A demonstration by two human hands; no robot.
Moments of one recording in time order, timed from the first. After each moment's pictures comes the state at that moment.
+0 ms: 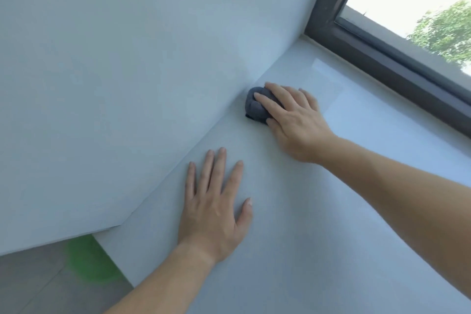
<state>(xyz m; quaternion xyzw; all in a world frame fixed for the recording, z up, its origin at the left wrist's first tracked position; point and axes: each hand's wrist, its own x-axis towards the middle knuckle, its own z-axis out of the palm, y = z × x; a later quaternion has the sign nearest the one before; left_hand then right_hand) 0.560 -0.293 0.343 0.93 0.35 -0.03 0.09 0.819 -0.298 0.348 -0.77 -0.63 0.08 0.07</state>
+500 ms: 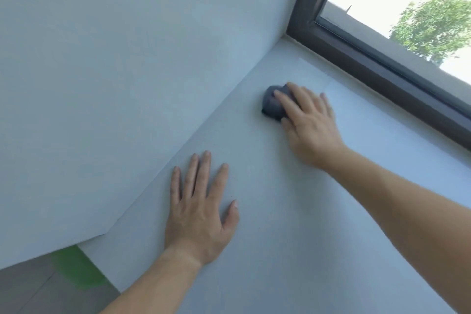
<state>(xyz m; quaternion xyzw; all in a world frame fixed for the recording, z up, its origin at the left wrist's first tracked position) 0.563 -0.292 0.344 0.94 0.34 -0.01 0.08 0.849 -0.335 0.350 -0.84 -0.53 0.07 0.08</state>
